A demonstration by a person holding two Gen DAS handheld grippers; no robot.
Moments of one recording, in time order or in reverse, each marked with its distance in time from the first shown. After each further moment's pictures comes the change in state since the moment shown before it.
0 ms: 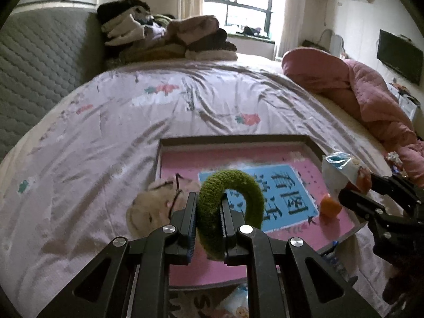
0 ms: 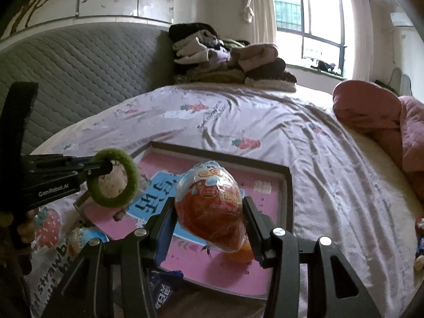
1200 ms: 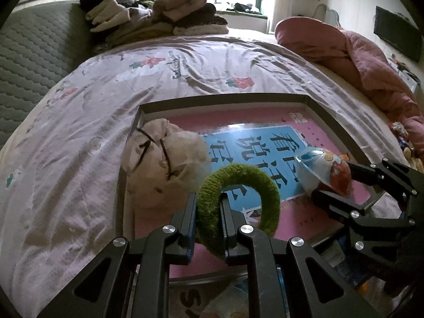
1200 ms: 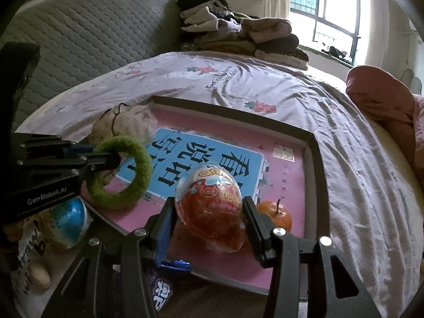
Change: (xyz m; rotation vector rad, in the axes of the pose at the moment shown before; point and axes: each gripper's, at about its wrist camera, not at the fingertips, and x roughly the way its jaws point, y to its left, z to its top) left arm 0.037 -0.016 -0.025 0.067 0.119 -0.002; right arm 0.045 0.019 -0.025 -0.061 0.144 -0.011
